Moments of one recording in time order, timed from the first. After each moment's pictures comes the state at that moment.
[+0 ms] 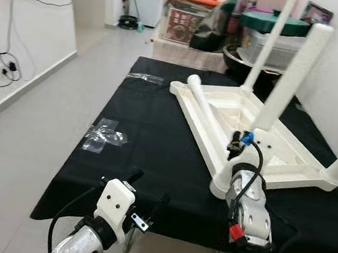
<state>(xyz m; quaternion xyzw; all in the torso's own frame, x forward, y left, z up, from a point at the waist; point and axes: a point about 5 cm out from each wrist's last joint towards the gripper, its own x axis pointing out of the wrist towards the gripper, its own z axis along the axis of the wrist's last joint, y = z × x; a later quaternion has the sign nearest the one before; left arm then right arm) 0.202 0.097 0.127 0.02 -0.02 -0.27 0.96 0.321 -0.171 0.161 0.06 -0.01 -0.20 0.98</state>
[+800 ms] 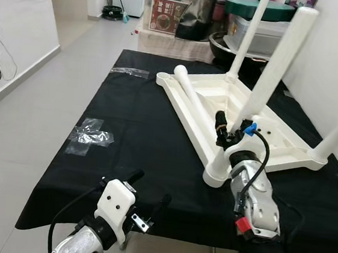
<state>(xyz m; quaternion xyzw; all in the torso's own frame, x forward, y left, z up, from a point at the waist) 0.203 0.097 0.126 0.02 -0.02 -0.27 0.96 0.333 -0.152 0.191 0.09 -0.07 0.17 0.98</state>
